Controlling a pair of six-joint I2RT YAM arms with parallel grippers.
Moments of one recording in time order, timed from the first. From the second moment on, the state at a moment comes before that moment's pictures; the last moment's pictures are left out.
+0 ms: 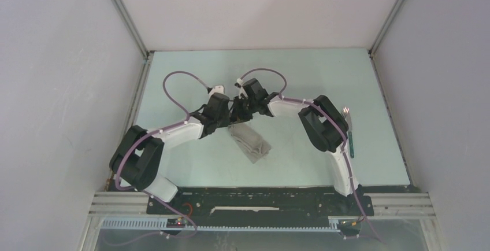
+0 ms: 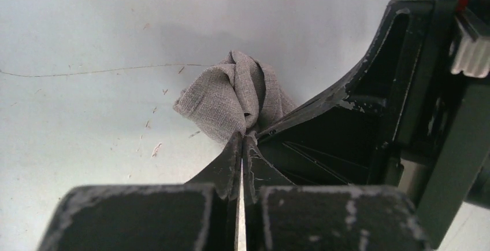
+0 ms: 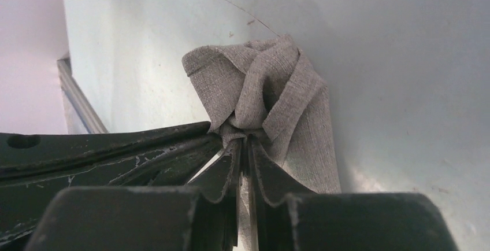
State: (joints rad) left arm -0.56 1.53 0.81 -0.09 -0.26 -0.55; right arm 0.72 2.18 1.49 -0.10 -0.45 0.62
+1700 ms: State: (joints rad) left arm -0.55 1.48 0.75 -0.07 -0.25 -0.54; right arm 0.63 2.25 1.32 0.39 -0.82 0.95
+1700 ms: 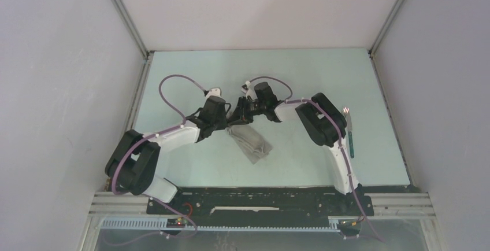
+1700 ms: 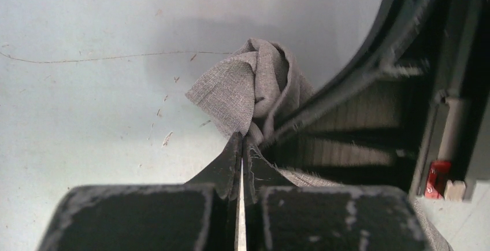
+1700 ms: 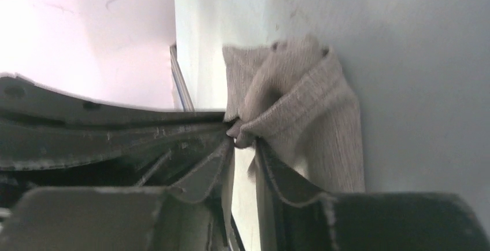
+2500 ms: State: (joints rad) left arm -0.53 1.44 0.73 -0.05 -0.24 -0.55; right arm 0.62 2.38 1.48 0.38 -0.83 0.98
